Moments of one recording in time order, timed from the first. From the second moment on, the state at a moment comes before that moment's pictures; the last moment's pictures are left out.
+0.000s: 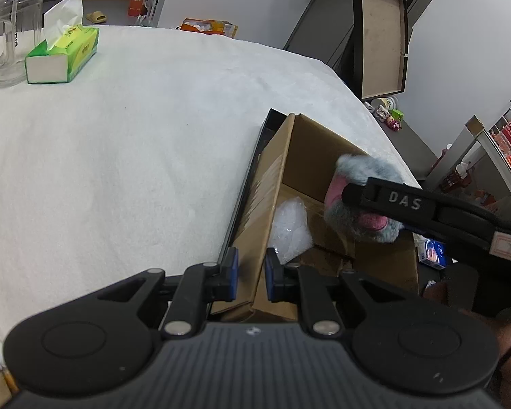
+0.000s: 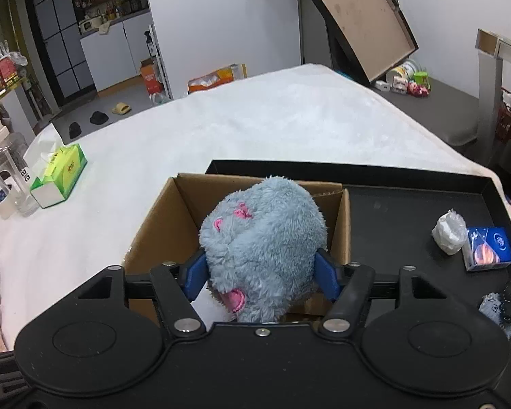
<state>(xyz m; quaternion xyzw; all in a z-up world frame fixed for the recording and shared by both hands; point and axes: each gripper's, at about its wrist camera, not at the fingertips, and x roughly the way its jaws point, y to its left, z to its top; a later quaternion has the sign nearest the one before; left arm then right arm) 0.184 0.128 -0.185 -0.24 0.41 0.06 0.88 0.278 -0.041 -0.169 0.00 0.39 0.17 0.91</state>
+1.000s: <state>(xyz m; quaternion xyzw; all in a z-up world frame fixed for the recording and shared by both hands) 0.180 0.099 -0.144 -0.19 0.41 0.08 0.89 0.244 -0.092 -0.133 0.02 0.37 0.16 0.91</state>
